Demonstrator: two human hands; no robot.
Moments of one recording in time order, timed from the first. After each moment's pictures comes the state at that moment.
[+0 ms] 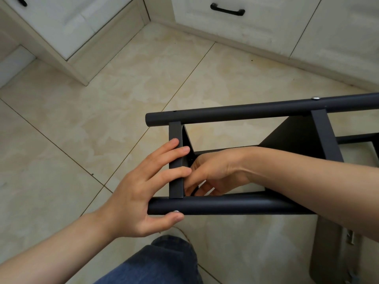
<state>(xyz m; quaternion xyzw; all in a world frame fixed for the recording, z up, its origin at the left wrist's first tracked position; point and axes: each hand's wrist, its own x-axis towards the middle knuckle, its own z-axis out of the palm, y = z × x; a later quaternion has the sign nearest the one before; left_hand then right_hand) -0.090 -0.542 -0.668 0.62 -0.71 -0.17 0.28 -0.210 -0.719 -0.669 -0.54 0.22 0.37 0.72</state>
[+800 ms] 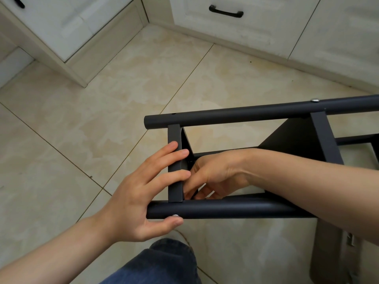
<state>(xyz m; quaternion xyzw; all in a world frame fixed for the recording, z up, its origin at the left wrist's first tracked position) -0.089 -0.542 -0.670 0.62 -0.71 -0.16 0.29 -0.209 -0.721 -0.668 -0.53 0.23 0.39 0.72</state>
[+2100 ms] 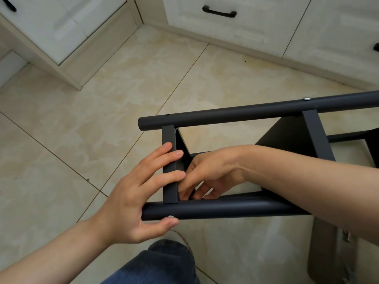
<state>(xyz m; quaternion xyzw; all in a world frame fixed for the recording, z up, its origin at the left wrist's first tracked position) -0.090 -0.543 -0.670 0.62 -0.71 -0.17 0.29 -0.210 -0.727 -0.664 -0.54 0.22 0.39 0.71</state>
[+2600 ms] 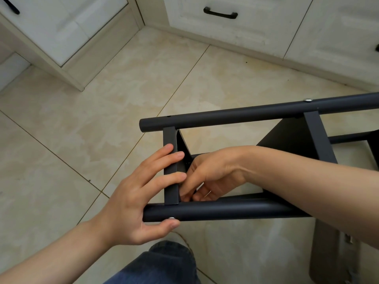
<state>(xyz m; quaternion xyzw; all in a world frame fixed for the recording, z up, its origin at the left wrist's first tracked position) -0.089 -0.542 -0.670 0.63 -0.70 -0.16 0.29 -0.209 -0.727 -0.664 -0.49 0.23 0.39 0.74</state>
